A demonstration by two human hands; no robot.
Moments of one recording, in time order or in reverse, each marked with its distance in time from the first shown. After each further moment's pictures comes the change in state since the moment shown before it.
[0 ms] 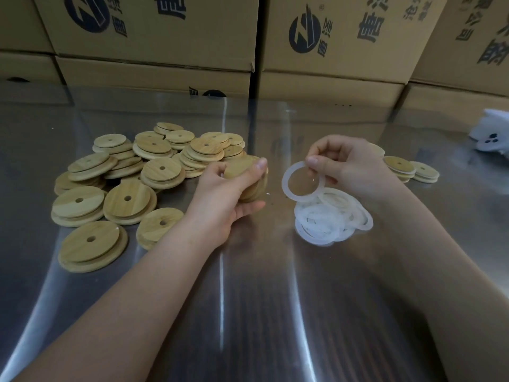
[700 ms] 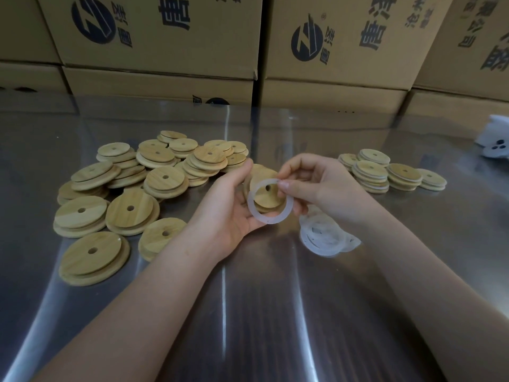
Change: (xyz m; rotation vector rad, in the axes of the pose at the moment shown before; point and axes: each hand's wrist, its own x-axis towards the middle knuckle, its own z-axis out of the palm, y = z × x) left_hand 0.003 0.000 -0.003 -0.163 -0.227 -0.166; right_hand -0.001 -0.006 0.039 0.234 -0.150 0.003
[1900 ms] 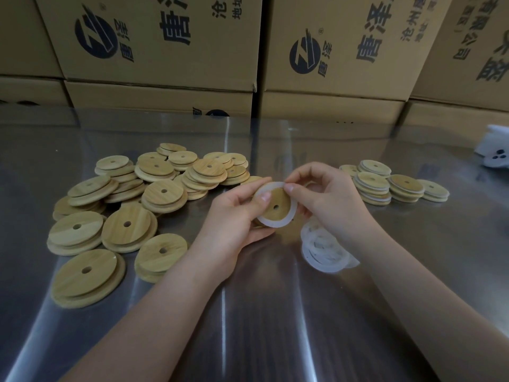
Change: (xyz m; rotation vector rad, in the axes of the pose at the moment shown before) left_hand 0.002 -0.008 0.000 0.300 -0.022 0.229; right_hand 0.004 0.006 0.007 -0.158 0.311 -0.028
